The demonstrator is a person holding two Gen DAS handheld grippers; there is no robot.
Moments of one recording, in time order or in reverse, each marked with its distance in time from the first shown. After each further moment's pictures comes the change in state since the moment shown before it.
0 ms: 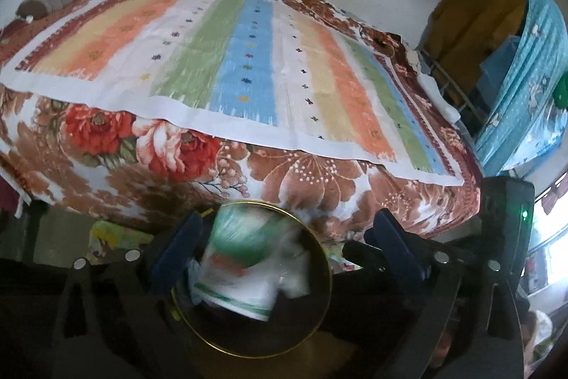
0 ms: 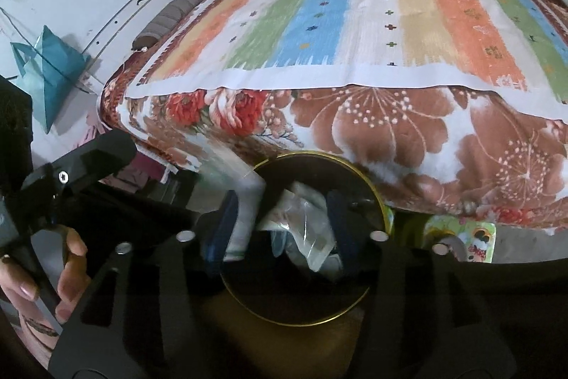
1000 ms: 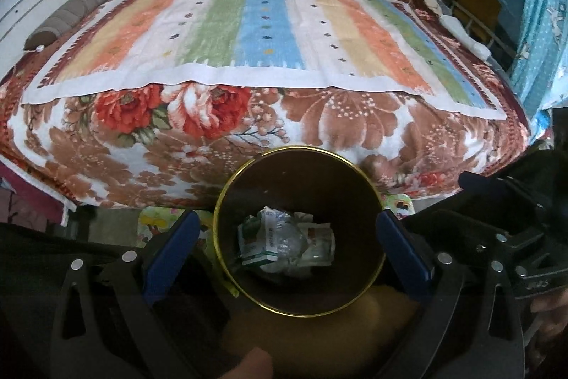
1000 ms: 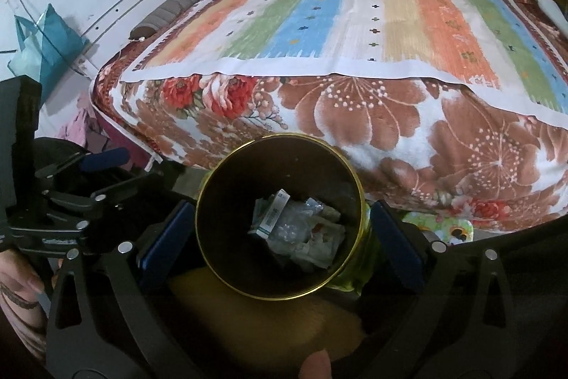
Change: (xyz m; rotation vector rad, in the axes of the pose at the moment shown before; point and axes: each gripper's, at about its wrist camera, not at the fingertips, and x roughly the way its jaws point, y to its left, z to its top) left arm 0.005 -0.005 -0.049 0.174 0.117 0.222; right arm -0.025 0.002 -0.041 -0.075 -0.036 -0.076
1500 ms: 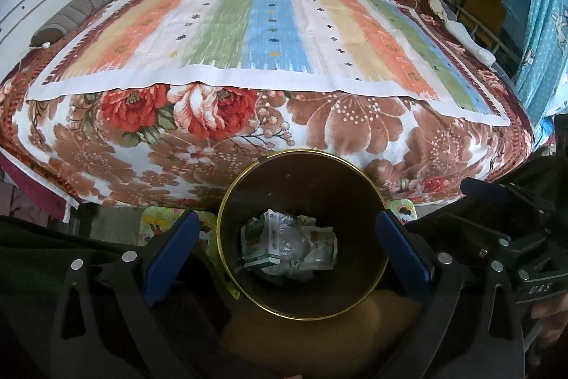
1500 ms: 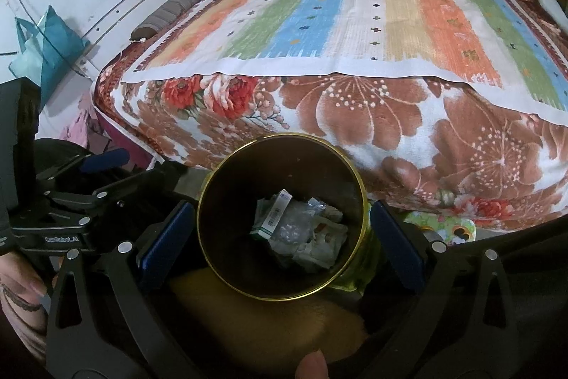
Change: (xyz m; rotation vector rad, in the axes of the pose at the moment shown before) left arm -0.003 0.003 -0.001 -0.011 -0.014 0.004; right arm 0.000 0.000 0.000 0.004 0.001 0.009
